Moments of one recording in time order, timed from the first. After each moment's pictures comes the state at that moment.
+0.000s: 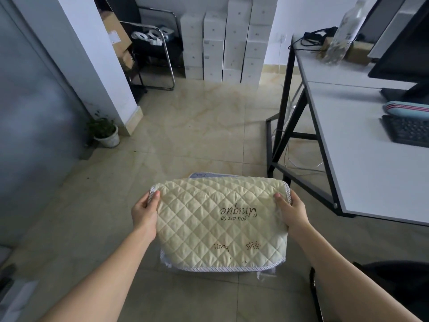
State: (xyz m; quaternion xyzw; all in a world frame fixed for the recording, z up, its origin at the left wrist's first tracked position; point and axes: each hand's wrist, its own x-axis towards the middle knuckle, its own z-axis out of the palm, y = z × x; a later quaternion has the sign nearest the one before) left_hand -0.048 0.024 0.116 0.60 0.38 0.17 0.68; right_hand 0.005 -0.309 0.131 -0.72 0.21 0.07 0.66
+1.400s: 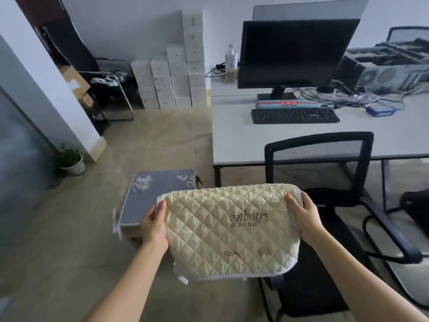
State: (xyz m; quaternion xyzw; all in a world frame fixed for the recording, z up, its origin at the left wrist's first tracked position) left_hand -0.283 -0.309 0.249 0.59 0.33 0.12 0.73; right_hand -0.292 -0.639 0.270 -0.68 0.20 -0.04 0.70
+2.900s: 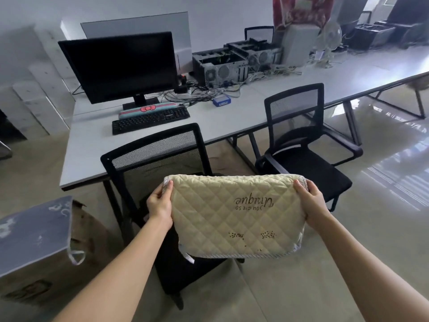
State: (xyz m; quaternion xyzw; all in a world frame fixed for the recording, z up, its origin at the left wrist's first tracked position) left_hand -0.362 -0.800 0.310 0.60 0.17 -0.05 0.78; right_hand -0.515 -1.115 0.317 -0.62 0.36 -0.19 0.67
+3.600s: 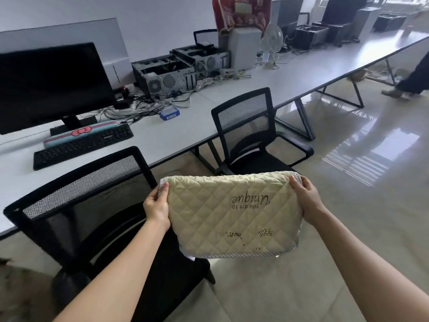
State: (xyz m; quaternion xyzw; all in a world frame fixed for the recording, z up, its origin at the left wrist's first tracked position) left_hand -0.314 -0.997 0.309 0.59 0.13 -0.12 0.79; right_hand -0.515 -1.281 0.333 -0.59 0.40 -0.24 0.66
